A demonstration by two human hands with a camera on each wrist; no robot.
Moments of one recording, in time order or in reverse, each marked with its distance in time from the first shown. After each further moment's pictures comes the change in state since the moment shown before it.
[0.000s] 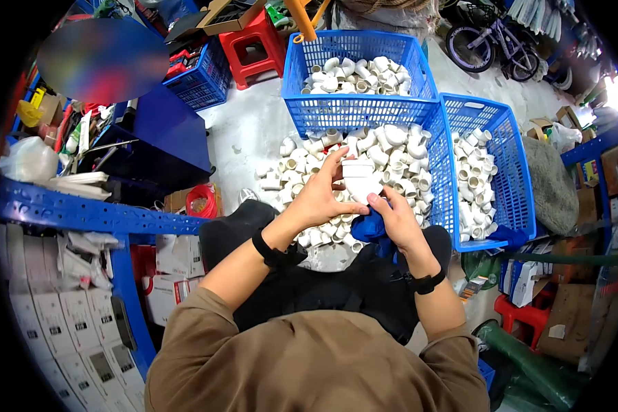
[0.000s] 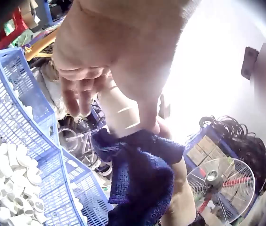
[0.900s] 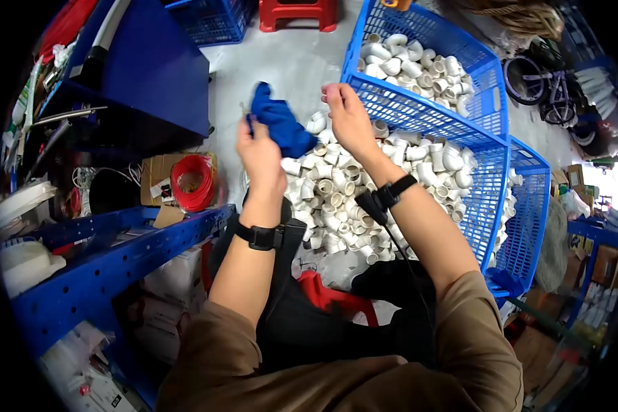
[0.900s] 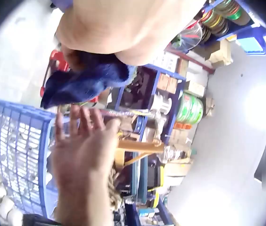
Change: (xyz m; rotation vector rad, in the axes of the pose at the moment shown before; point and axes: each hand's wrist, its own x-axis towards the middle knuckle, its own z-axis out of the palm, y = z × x) left_hand 0.026 -0.211 -0.281 -0.487 1.232 -0.120; right_hand 0.363 0.059 0.274 -0.290 -0.071 -0.321
